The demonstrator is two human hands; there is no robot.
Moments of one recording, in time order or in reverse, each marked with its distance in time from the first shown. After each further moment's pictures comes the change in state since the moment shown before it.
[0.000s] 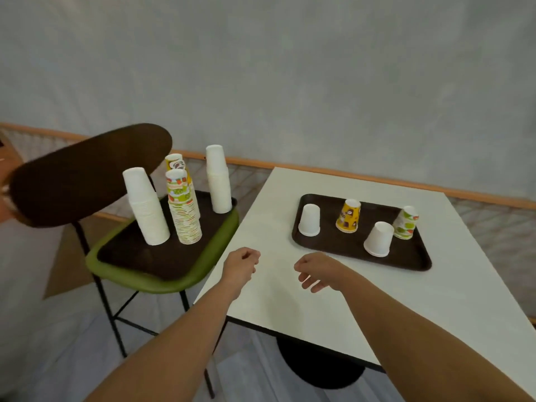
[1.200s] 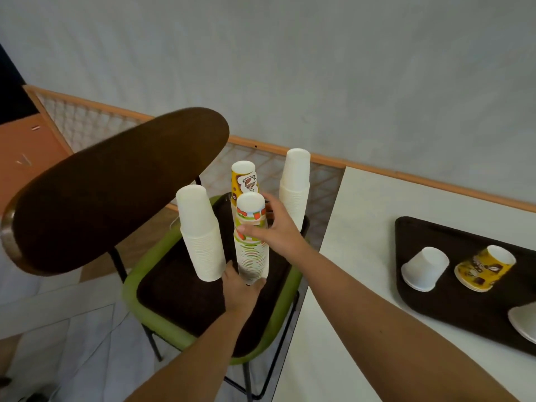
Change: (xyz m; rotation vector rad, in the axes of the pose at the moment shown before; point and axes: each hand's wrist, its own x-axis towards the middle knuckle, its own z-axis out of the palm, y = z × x) left_hand 0.218 -0.070 -0.160 0.176 0.352 -0.093; right_hand 0.215 -0.269 0.144 0.195 0.054 -0.612
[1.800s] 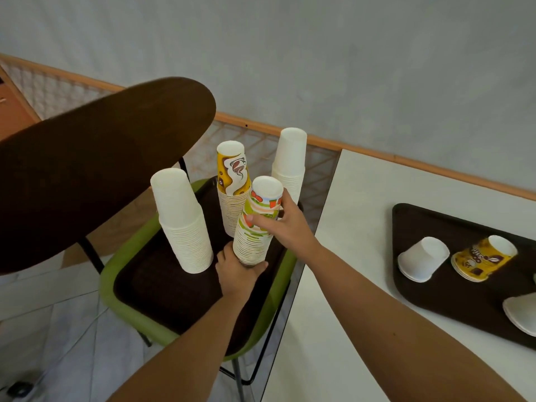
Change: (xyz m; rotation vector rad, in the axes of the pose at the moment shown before) left_hand 0.027 -0.004 0.030 0.145 0.057 0.121; right_hand 0.004 0.027 -0.022 0.092 0.048 0.041
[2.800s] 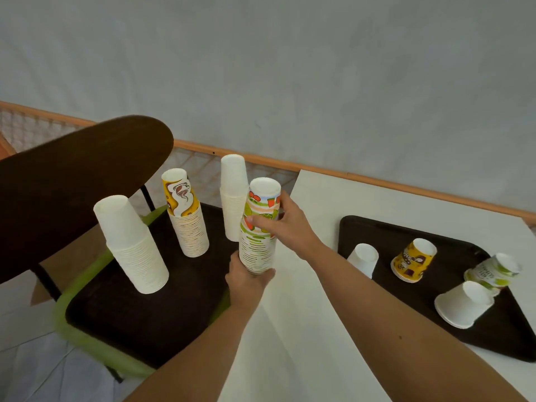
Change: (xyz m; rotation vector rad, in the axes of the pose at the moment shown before) left_hand -0.074 0.097 0.063 -0.219 -0.112 0.010; right_hand -0.048 -0.035 -0.114 -0.107 0.101 -0.012
